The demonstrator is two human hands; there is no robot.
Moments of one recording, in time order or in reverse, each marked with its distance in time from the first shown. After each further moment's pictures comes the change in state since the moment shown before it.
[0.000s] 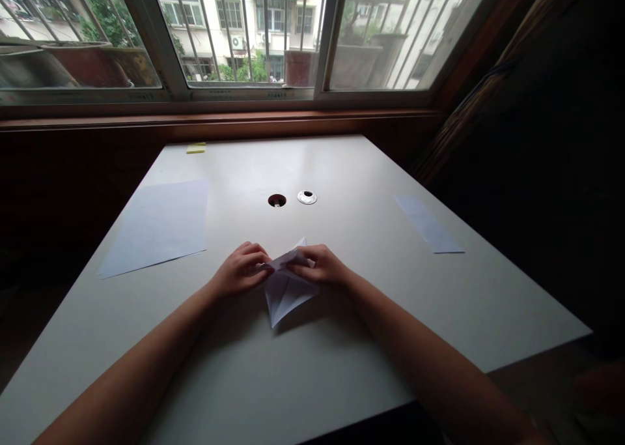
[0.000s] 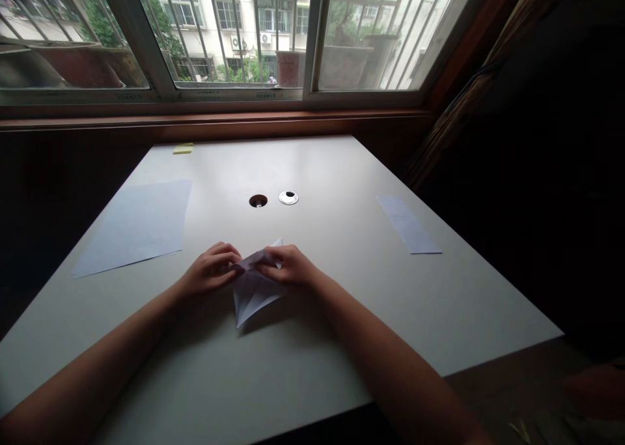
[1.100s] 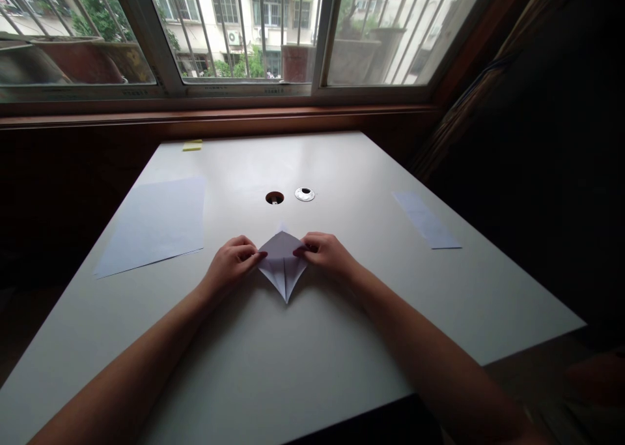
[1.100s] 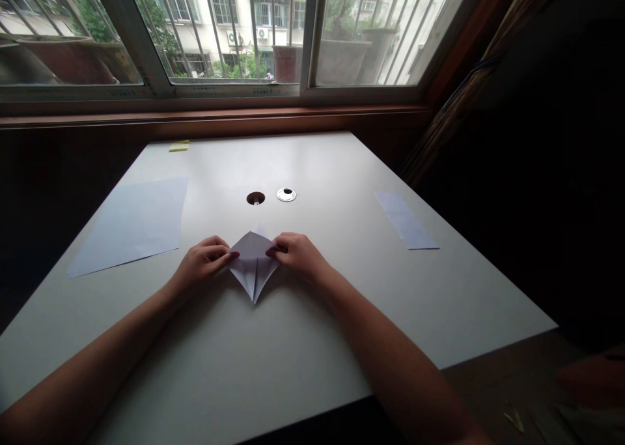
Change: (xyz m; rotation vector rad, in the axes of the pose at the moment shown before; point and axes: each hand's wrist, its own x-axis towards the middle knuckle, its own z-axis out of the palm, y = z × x) left_hand -0.001 -0.006 0.002 0.017 0.142 -0.300; right_hand 0.000 0.010 -0.014 -0.174 0.124 0.174
